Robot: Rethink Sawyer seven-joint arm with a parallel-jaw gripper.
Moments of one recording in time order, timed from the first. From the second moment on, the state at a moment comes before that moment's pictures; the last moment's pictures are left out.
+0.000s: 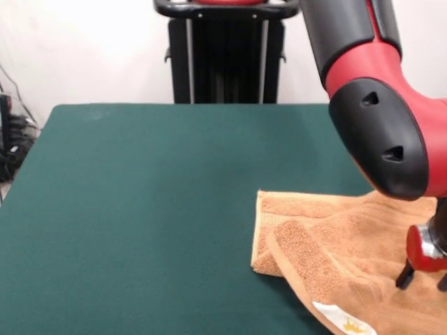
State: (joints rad) arm 0.15 0.28 -0.31 0.17 0.33 1.32 1.89
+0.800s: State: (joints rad) arm 0.10 0.14 -0.37 0.15 0.33 1.64 1.89
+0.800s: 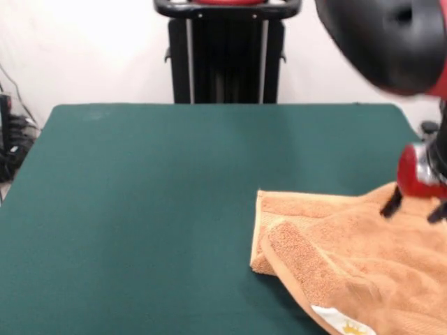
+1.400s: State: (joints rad) arm 0.07 0.00 -0.37 0.23 0.30 1.63 1.89
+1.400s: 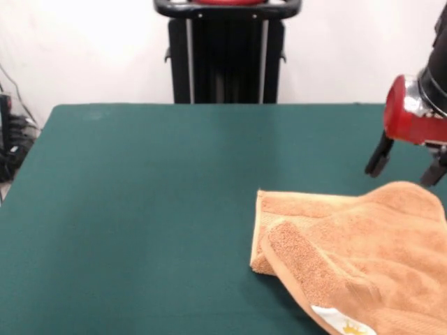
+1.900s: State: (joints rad) arm 0.08 -0.16 -0.35 0.59 0.23 1.26 1.89
